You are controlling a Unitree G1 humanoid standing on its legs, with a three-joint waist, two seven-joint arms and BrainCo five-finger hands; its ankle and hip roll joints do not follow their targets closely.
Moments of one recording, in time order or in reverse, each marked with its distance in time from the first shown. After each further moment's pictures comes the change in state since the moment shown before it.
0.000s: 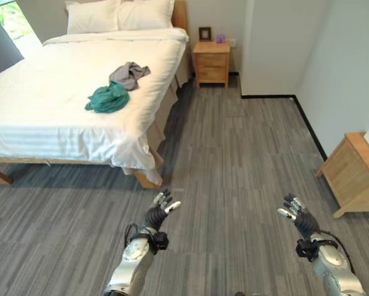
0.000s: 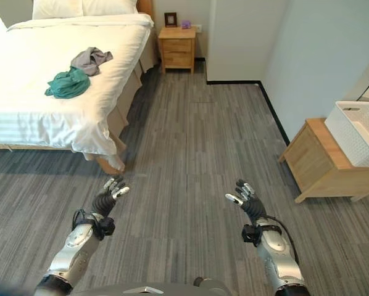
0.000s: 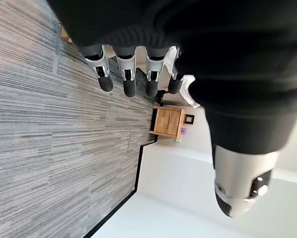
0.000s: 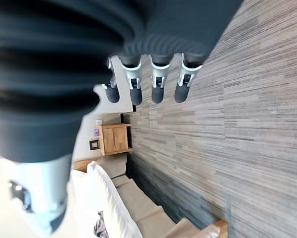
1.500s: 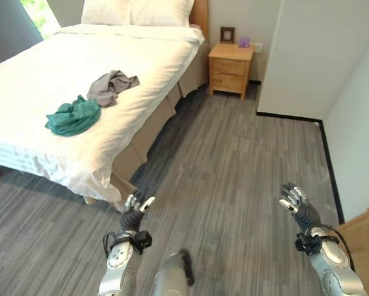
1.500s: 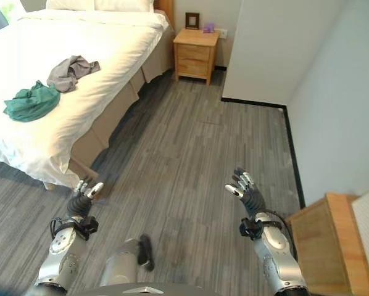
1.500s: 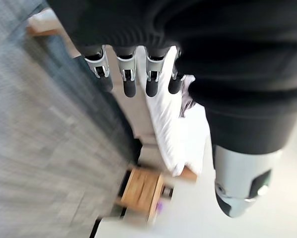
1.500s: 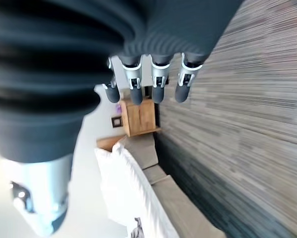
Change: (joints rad) left arm 0.051 -0.049 0.266 -0.032 -0.011 -0.048 0.091; right arm -0.012 -0.014 0.000 -0.137 0.091 -0.036 0.001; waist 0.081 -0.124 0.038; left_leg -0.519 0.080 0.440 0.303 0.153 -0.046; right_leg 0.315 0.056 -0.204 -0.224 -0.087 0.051
